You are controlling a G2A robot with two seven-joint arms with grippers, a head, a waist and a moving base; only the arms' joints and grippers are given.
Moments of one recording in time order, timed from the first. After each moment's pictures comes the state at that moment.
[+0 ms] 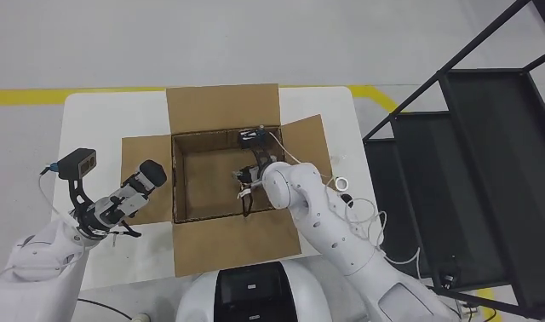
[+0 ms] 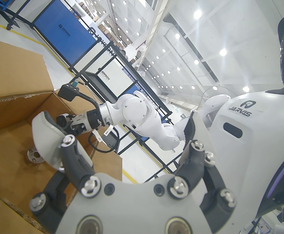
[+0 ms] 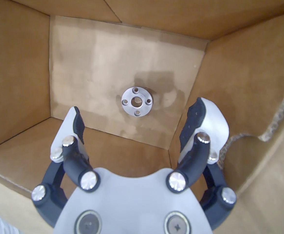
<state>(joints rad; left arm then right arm) 1.57 -0.99 -1.59 -1.72 -0.47 -0.89 -0.93 -1.09 -1.51 0.98 -1.51 -1.17 0.32 1.06</state>
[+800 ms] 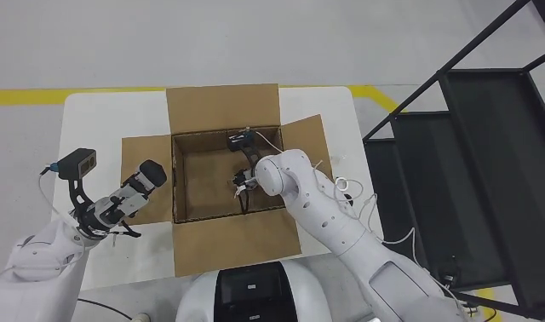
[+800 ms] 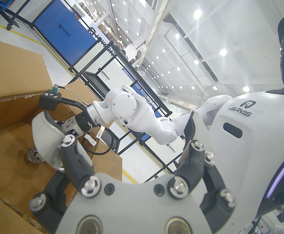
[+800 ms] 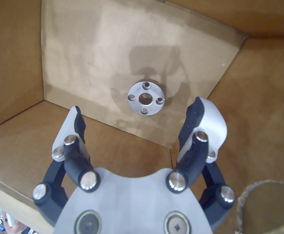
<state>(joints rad) 1.57 -0.99 -1.59 -1.72 -0.47 -0.89 -0.93 -0.96 -1.54 0.92 -1.34 -1.10 0.23 1.14</state>
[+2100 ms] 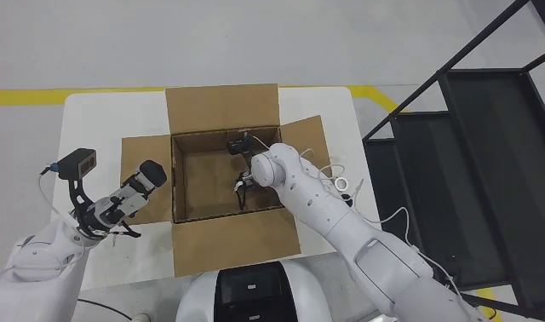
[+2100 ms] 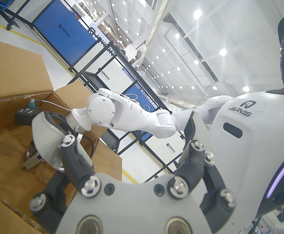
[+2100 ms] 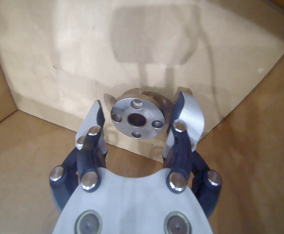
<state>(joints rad) 1.57 -0.99 -1.59 -1.72 -0.47 -0.89 -0.93 -0.80 -1.61 0.84 -0.94 -0.94 0.19 1.04</state>
